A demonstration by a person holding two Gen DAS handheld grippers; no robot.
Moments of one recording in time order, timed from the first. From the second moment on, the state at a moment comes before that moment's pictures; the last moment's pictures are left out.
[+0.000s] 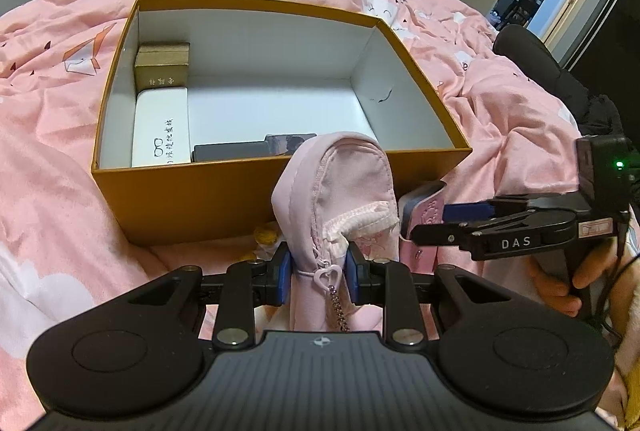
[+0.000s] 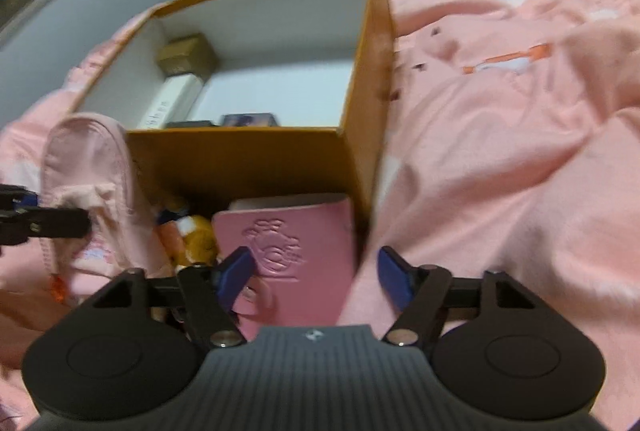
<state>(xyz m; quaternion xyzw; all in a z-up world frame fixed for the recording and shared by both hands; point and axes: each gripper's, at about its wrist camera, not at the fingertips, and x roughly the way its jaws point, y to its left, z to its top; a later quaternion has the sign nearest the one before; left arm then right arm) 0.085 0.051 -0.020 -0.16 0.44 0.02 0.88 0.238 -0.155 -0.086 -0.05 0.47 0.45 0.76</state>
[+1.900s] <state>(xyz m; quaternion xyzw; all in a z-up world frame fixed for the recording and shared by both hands) 0.147 0.127 0.012 -0.17 0.35 0.03 0.92 0.277 0.002 -0.044 -0.23 0.56 0.28 0.74</state>
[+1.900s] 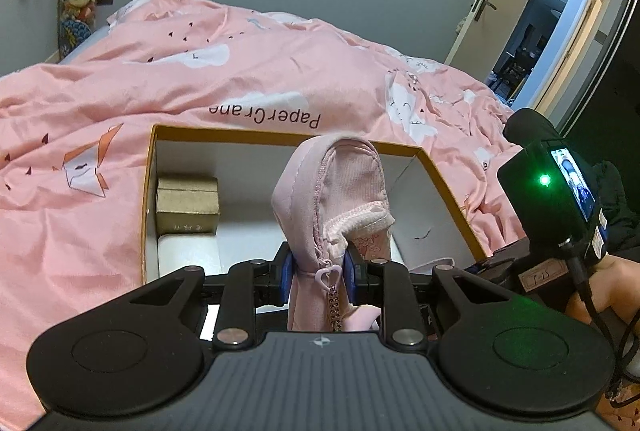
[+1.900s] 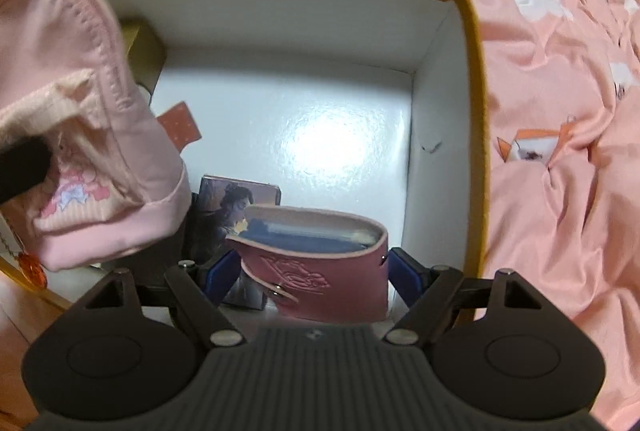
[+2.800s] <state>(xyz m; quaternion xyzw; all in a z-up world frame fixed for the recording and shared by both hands) 0.187 0.135 -0.010 -0.17 0.40 0.05 0.90 0.334 0.035 -0.058 -0.25 0.50 0.40 0.73</state>
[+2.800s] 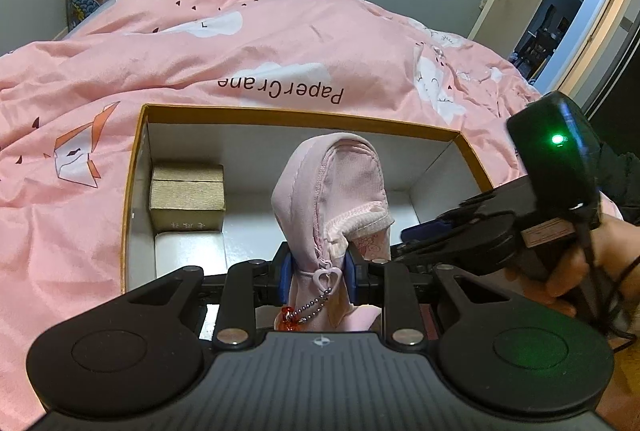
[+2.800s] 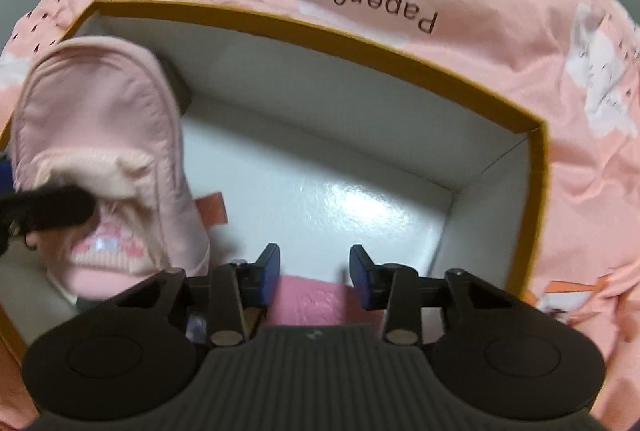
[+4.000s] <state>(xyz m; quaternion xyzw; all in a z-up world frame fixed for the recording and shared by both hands) 0.232 0.077 -0.032 -0.26 0.49 -0.05 0.83 0.296 -0.118 0.003 -0.06 0.39 0.26 0.88</state>
